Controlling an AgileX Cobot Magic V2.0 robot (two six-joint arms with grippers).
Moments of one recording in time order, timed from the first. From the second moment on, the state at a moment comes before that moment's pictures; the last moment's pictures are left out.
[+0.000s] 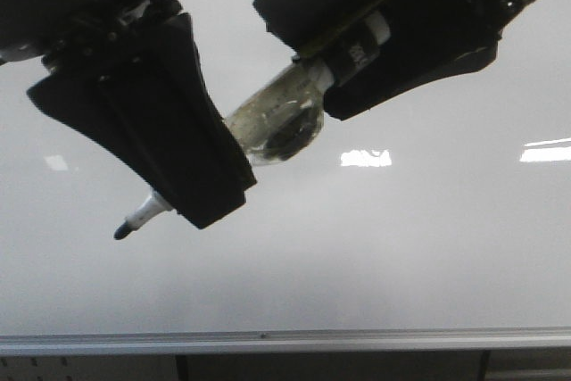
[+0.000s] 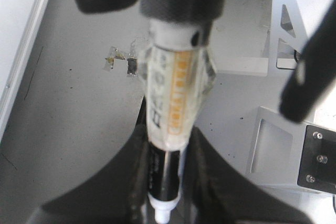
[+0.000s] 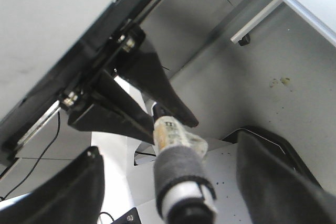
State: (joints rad) left arm -0.75 1.44 -1.09 -0.52 1.03 0.73; right arm 0.38 1.37 -0.97 1.00 1.11 -0.80
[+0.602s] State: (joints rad) left arm -0.75 1.44 -1.09 -0.52 1.03 0.73; right arm 0.39 1.37 -0.97 1.00 1.09 -0.80
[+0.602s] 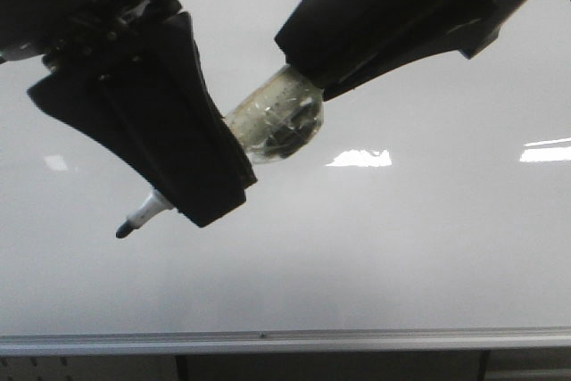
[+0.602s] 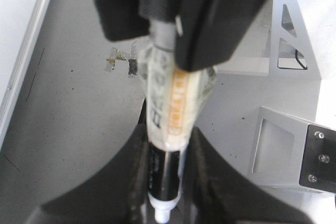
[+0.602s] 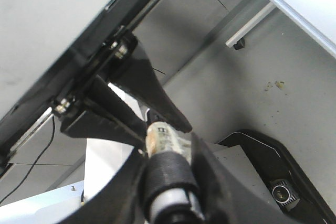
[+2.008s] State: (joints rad) left arm -0.75 1.44 -1.09 -0.53 1.03 0.74; right arm 0.18 1.27 -1.14 0.47 0.88 -0.49
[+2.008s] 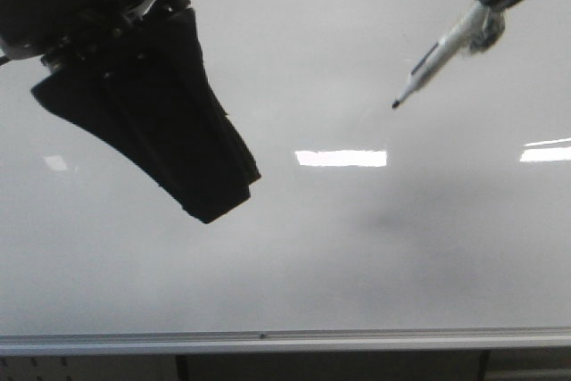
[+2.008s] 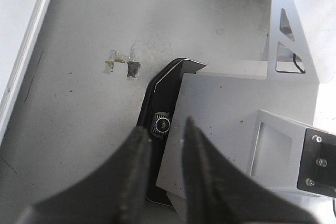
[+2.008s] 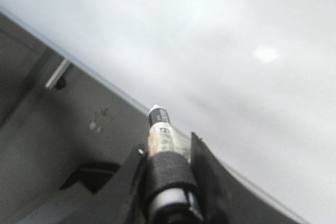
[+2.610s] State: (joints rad) left arm -0.75 1.44 -1.09 -0.53 1.03 0.74; right arm 0.18 1.42 -1.56 0.21 0.98 -0.33
